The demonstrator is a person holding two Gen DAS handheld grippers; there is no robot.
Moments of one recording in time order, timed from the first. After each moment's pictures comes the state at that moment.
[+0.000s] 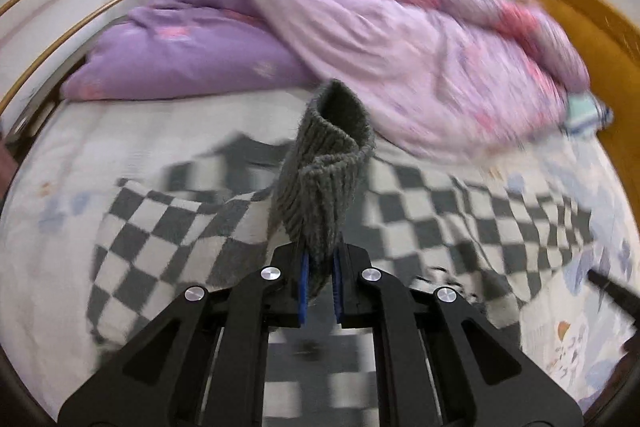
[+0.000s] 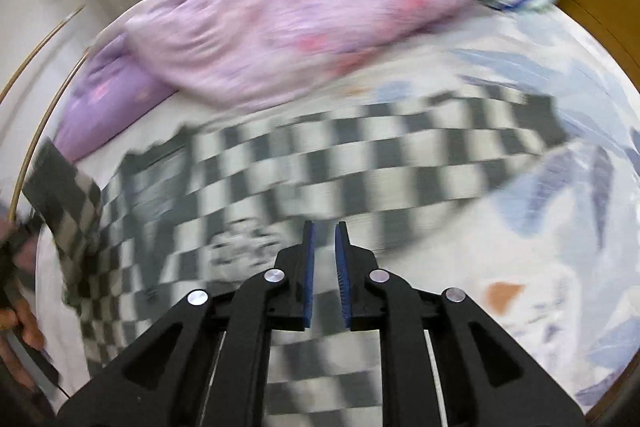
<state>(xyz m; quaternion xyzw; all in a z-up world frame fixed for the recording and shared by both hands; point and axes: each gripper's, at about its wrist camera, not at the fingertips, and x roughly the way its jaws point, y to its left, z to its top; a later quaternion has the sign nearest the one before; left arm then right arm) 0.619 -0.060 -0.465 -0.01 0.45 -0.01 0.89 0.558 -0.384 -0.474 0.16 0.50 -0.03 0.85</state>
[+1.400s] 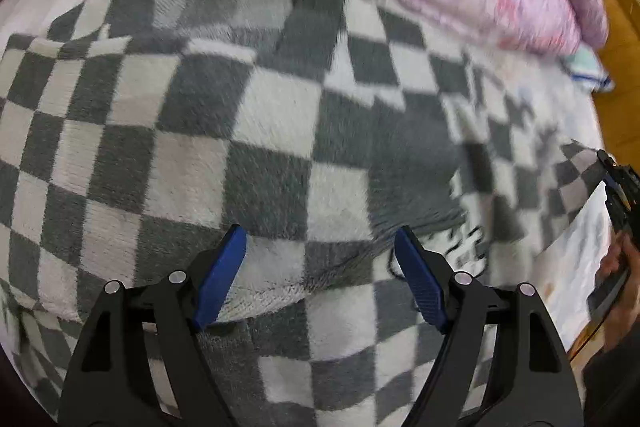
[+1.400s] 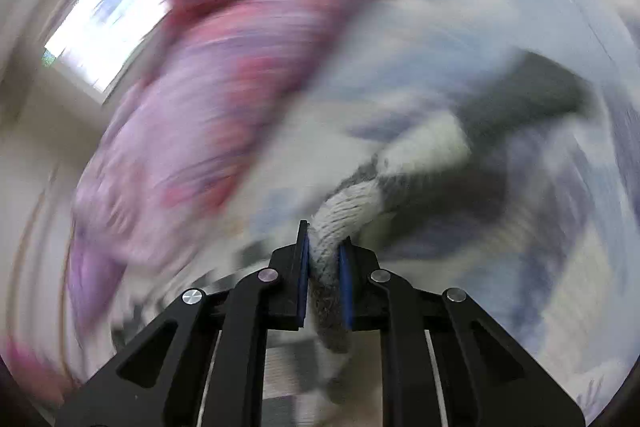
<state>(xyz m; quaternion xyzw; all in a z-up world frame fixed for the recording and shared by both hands) 0.651 -0.037 -0.589 -0.12 0.62 -0.07 0.77 0.646 -0.481 -0.509 0.26 0.37 -0.01 0.89</state>
